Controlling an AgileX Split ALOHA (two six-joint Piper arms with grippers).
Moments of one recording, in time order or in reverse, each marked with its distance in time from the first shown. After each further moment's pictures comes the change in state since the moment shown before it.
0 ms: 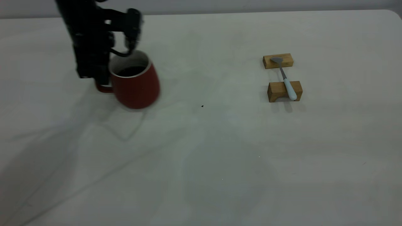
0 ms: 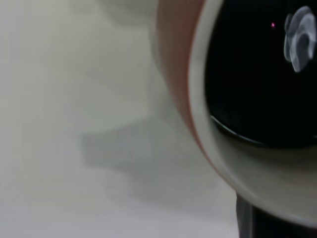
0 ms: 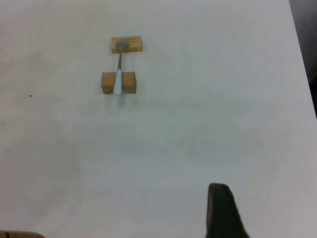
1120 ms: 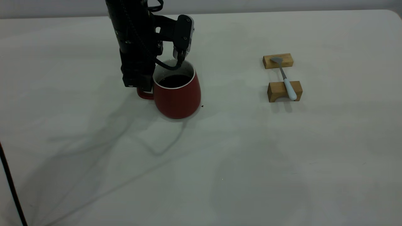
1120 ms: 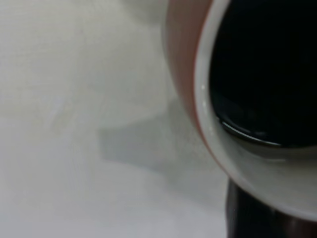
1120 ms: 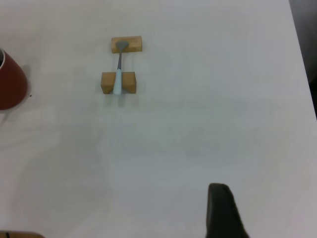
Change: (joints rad) left arm -0.174 0.000 0.000 0.017 -0.045 -0.078; right arm 0.000 0.000 0.000 0.000 0.000 -0.001
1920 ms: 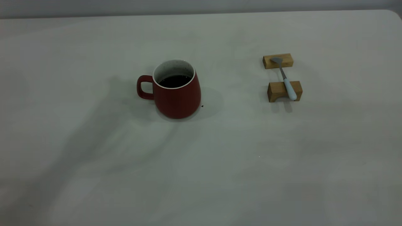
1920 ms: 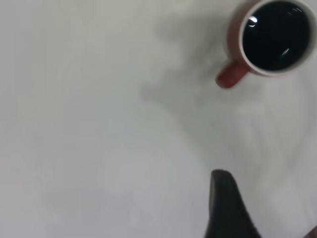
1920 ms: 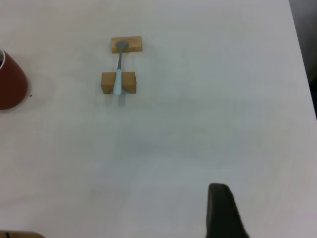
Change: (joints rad) left arm -0.001 -0.506 -0.215 -0.002 0.549 -0.677; right arm 0.000 0.000 0.000 0.000 0.000 0.000
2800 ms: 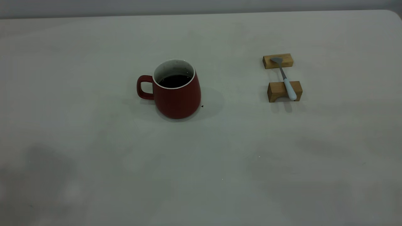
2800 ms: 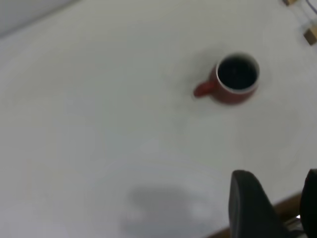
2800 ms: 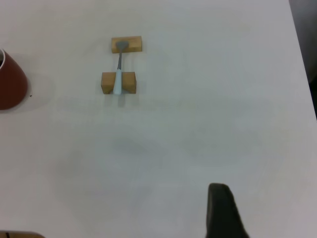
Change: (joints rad) left arm 0.000 -0.868 0.483 -0.016 0.000 -0.433; right arm 0.000 0.000 0.000 0.000 0.000 0.000
